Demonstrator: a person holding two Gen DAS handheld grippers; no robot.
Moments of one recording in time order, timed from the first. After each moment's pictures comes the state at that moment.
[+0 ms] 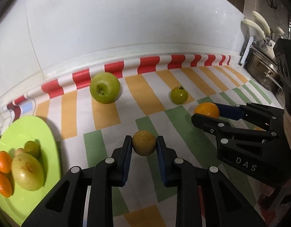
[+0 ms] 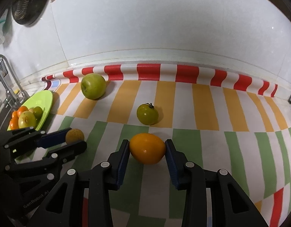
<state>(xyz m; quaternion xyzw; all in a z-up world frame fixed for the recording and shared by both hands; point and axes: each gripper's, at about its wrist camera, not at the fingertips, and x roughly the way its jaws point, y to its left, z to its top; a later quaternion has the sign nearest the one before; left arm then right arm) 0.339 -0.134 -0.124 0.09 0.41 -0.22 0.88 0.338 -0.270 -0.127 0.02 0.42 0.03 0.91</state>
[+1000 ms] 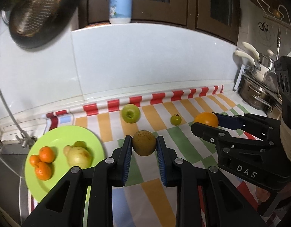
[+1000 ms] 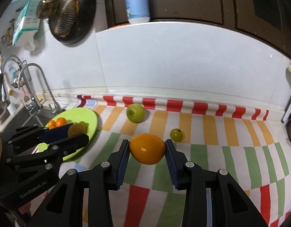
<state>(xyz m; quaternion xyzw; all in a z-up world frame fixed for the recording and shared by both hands) 0.268 -0.078 -0.040 0.06 0.33 -0.19 0.92 0.264 -0.226 -0.041 0.01 0.33 0.08 0.94</state>
